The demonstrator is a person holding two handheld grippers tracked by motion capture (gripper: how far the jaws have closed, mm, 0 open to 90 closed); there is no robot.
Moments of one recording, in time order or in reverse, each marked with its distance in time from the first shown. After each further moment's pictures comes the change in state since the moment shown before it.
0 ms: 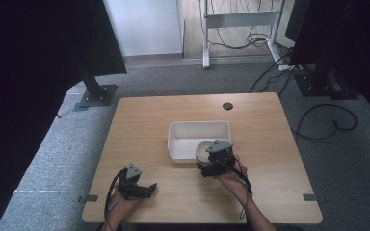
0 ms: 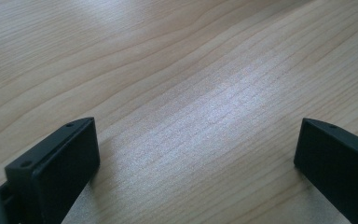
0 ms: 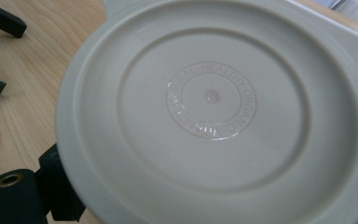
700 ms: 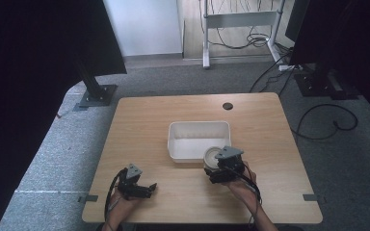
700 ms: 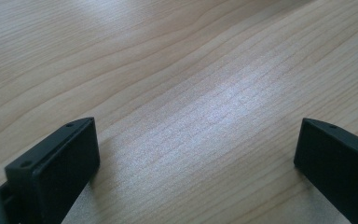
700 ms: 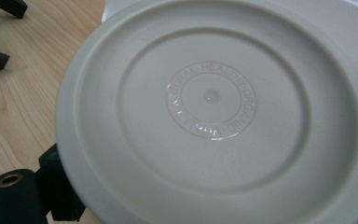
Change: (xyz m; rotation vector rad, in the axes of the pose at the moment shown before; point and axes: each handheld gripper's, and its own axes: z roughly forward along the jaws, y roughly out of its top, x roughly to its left) left arm 0.000 0.000 0.000 -0.001 0.001 -0.002; right arm -0.004 -0.025 -0.020 0.006 -0.001 0.015
